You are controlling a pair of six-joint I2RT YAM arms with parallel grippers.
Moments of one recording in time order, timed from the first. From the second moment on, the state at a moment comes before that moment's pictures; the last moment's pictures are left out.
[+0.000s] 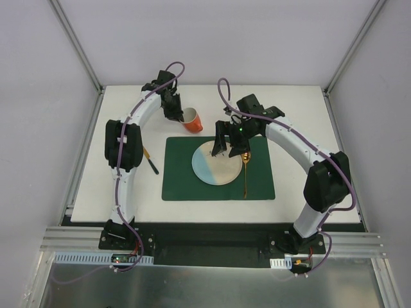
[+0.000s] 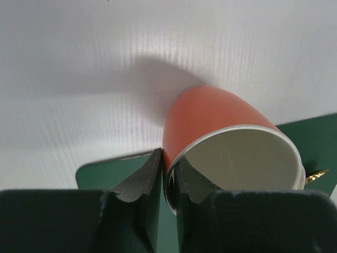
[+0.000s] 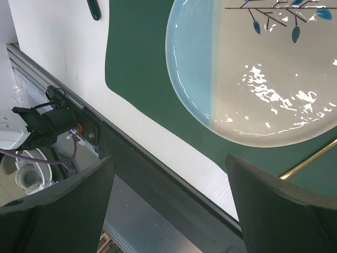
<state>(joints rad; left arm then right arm) -0.24 2.25 2.01 -0.81 0.22 -0.40 0.54 1.72 1.49 -0.87 -0.52 0.37</state>
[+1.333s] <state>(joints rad) -0.29 2.25 2.07 -0.79 0.28 -0.44 0.54 1.72 1.47 -0.87 -0.48 0.37</state>
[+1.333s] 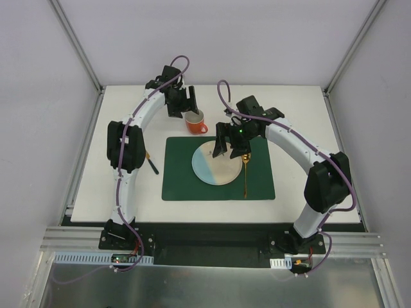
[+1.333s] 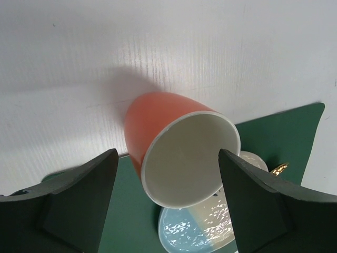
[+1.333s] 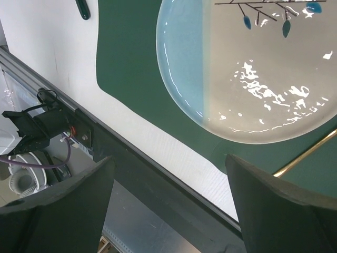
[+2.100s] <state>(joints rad) -0.19 1.58 1.62 -0.78 0.19 -0.46 0.50 2.00 1.99 -1.01 -0.12 0.36</state>
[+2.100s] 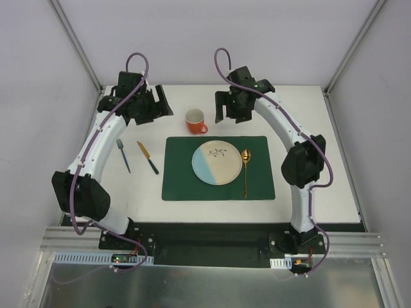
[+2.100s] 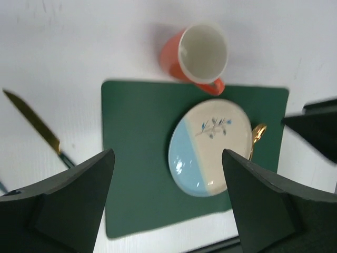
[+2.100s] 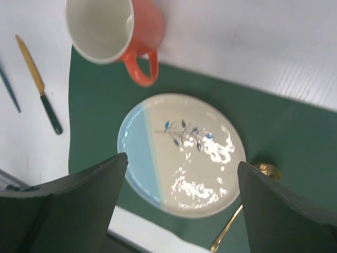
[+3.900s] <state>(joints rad) -0.20 1.18 1.13 -0.86 0.21 -0.52 0.49 2.34 2.11 -0.48 -0.34 0.39</state>
